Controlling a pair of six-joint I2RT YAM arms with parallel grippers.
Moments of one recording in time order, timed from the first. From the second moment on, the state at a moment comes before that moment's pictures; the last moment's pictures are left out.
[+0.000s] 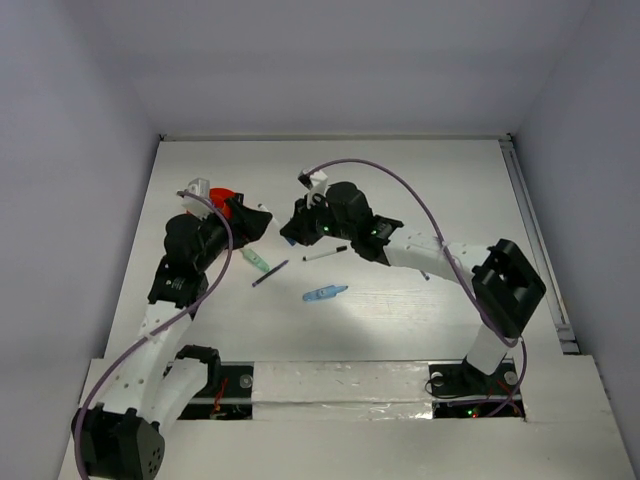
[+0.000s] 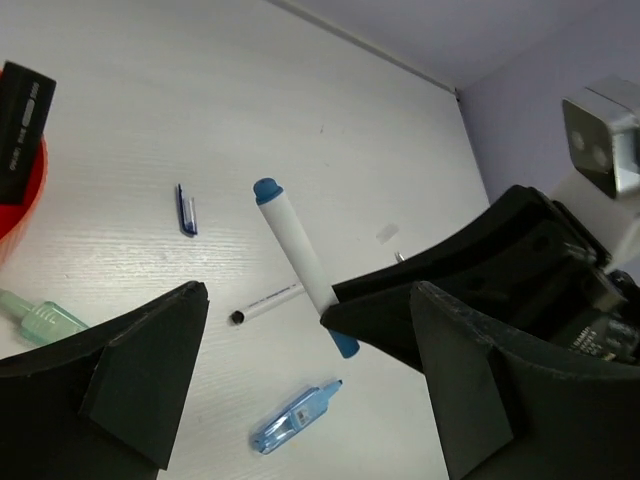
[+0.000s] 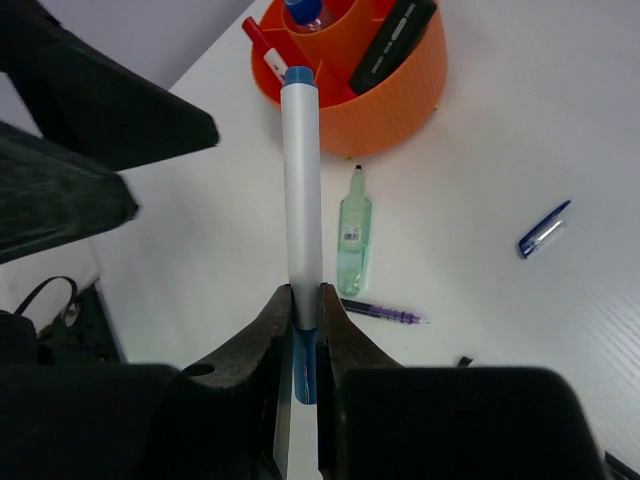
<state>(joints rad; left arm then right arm) -0.16 0.78 0.62 -0.03 0.28 -0.66 0.86 1.73 1.25 0.17 -0.24 0.35</state>
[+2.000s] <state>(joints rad) -0.32 0.81 0.61 0.09 -0.63 -0.67 0.88 1.42 0.94 0.21 -0.28 0.42</state>
